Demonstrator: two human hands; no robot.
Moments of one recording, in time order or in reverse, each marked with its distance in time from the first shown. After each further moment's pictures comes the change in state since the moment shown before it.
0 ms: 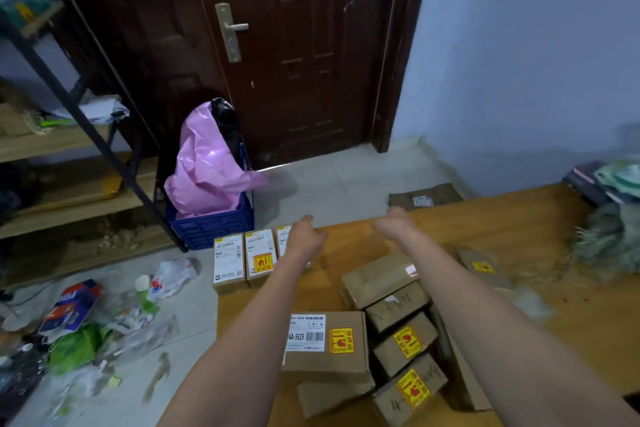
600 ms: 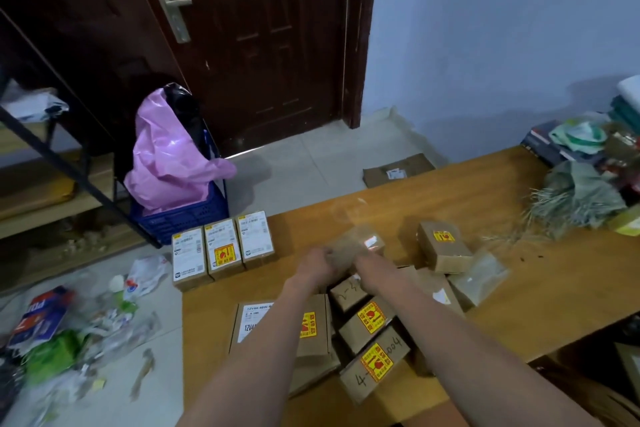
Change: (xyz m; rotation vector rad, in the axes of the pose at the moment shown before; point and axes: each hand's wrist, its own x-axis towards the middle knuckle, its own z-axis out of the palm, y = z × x) left_hand -0.041 0.002 0.111 0.338 -0.338 0.076; right_hand -0.029 0.124 0.013 -0.861 -0.278 -0.182
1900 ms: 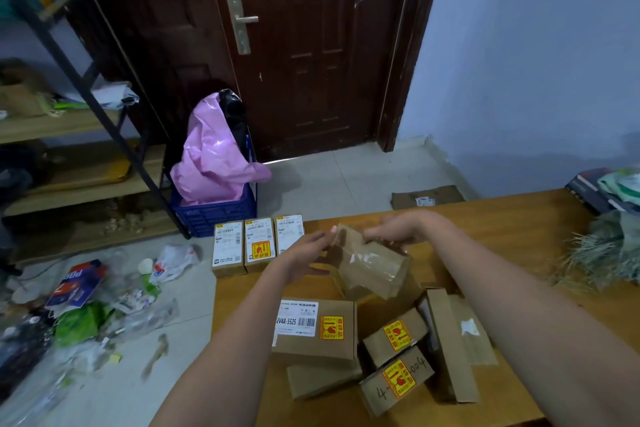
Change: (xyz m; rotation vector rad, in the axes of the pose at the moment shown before) left_hand -0.040 -0.051 -0.082 -0.830 -0.132 0.008; right_hand -0.009 -0.040 -0.135 0.357 -0.317 -0.071
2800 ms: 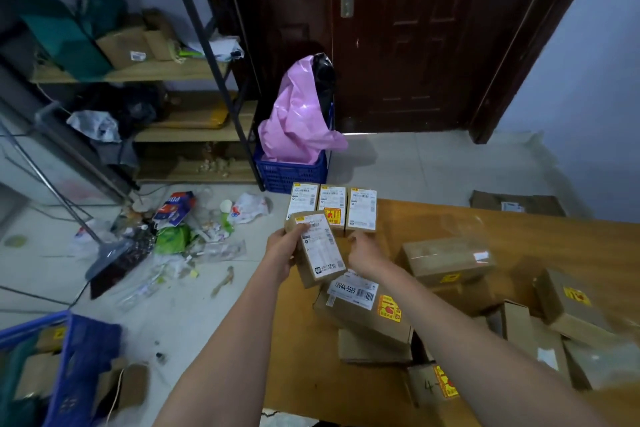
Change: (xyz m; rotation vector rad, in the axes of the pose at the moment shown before) left_hand -0.075 -0.095 -0.100 -0.523 0.746 -0.086; right_hand 0.062 -0.094 0.189 0.002 0.215 -0.268
